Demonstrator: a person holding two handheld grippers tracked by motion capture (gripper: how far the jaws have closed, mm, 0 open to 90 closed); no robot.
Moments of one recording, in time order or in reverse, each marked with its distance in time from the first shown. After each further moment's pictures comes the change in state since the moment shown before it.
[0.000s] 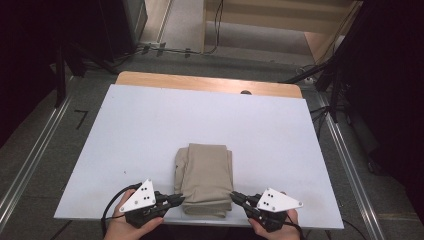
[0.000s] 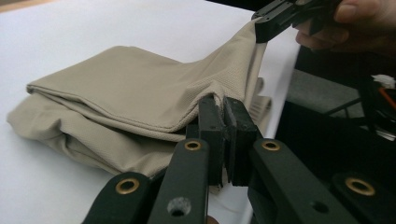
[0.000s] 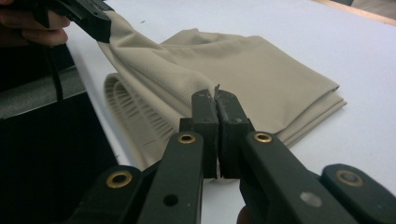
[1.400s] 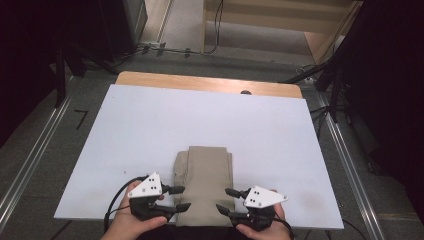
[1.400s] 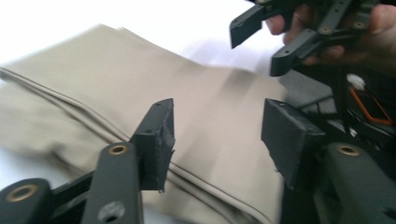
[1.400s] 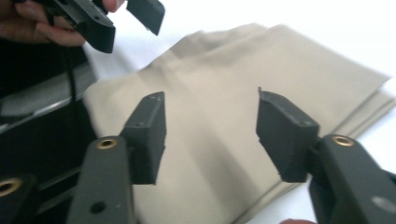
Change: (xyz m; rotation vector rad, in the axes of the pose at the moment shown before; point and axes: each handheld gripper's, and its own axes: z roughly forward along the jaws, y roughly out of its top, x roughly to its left) left arm 0.027 0.020 0.012 0.049 -0.037 -0.096; right arm 0.000 0.013 0.025 0.054 0.071 0.049
